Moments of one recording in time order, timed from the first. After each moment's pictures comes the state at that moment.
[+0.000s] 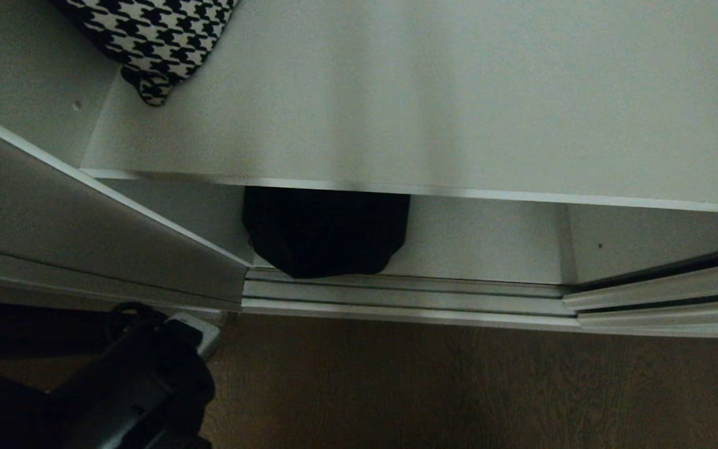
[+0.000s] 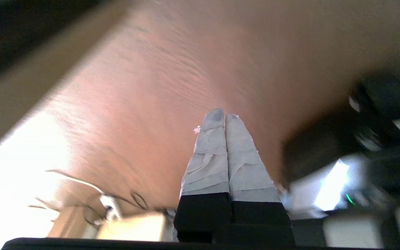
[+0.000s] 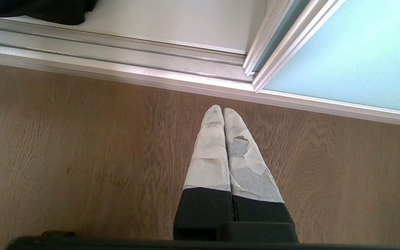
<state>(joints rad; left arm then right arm) -0.89 1.33 -0.81 0.56 0.58 -0.35 0.01 0.00 0.00 -0.01 0.00 -0.01</state>
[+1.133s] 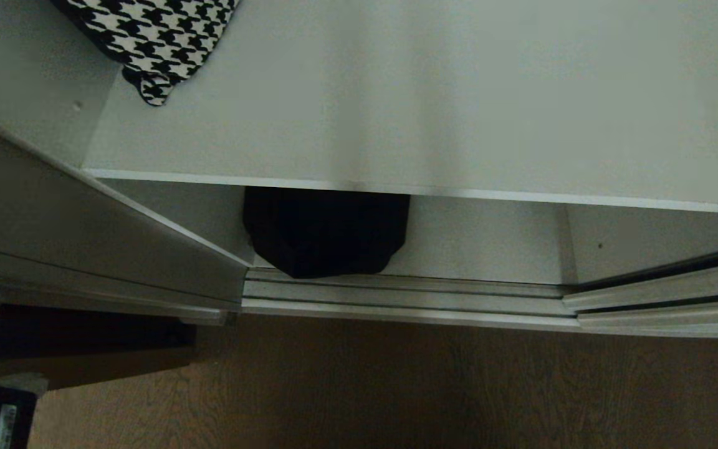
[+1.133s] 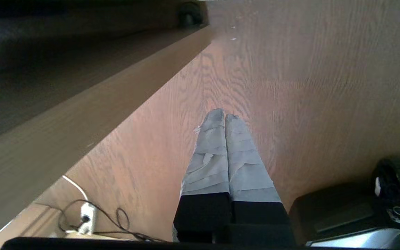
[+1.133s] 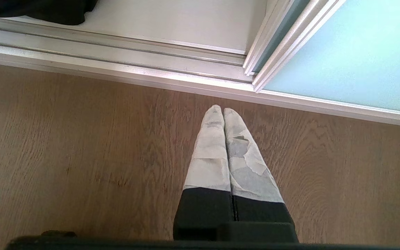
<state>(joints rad) -0.17 0.93 -0.69 0.36 0.30 0.07 0.01 0.00 0.00 -0.01 0.00 -0.01</state>
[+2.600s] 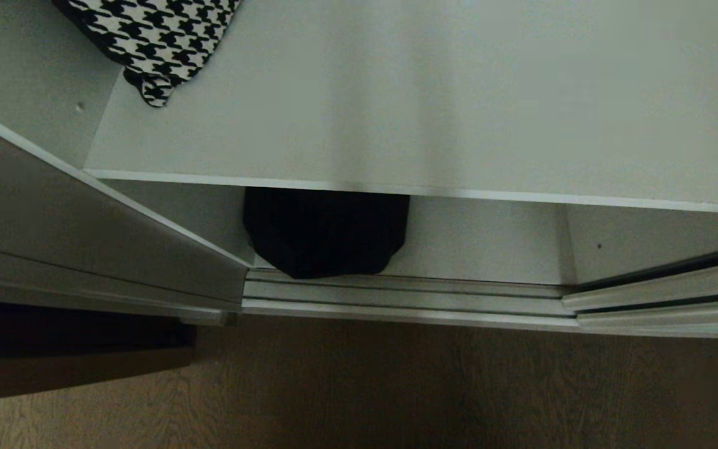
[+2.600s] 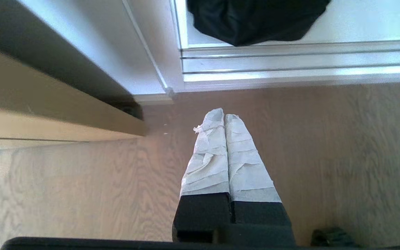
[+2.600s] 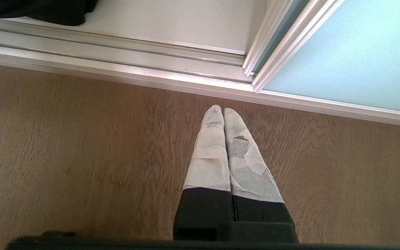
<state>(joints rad) 0.04 0.18 -0.22 0.04 -0.19 0.07 0.01 0.00 0.00 -0.01 0.00 -0.01</state>
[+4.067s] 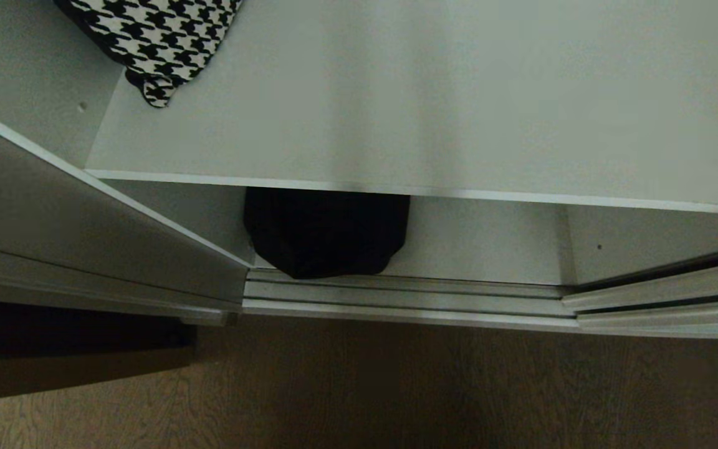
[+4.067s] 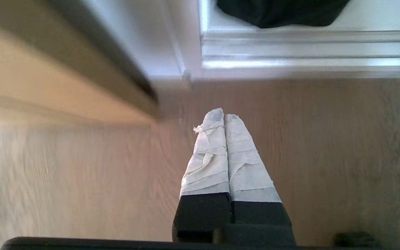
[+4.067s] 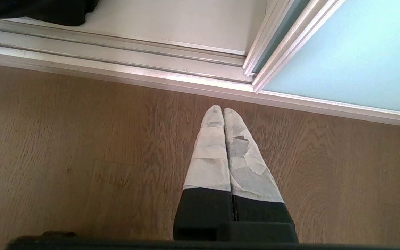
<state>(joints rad) 0.02 0.00 -0.03 0.02 -0.10 0.07 0.01 0.00 0.00 -0.01 0.00 -0.01</state>
